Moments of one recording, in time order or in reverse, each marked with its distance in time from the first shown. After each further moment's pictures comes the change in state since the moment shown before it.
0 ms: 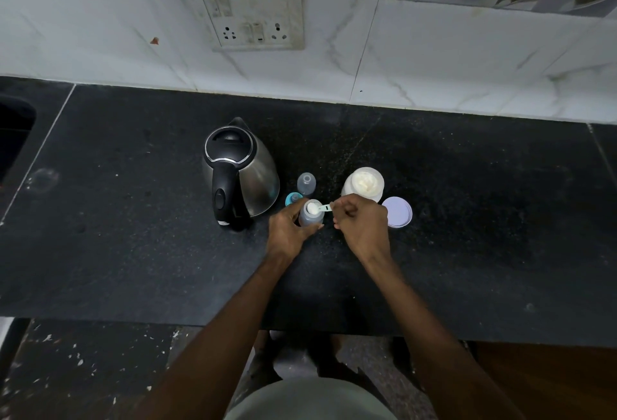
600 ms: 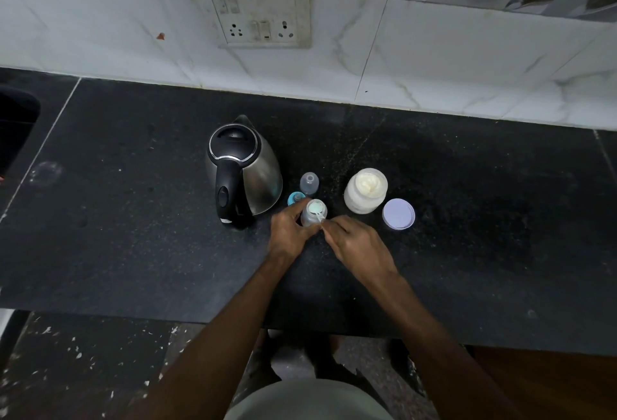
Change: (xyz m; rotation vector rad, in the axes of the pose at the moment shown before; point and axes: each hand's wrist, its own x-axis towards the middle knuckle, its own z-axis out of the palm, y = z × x) left_hand 0.000 0.000 -0.002 0.048 0.026 0.010; right_hand -0.018 0.025 0.002 -0.580 -0.122 -0.806
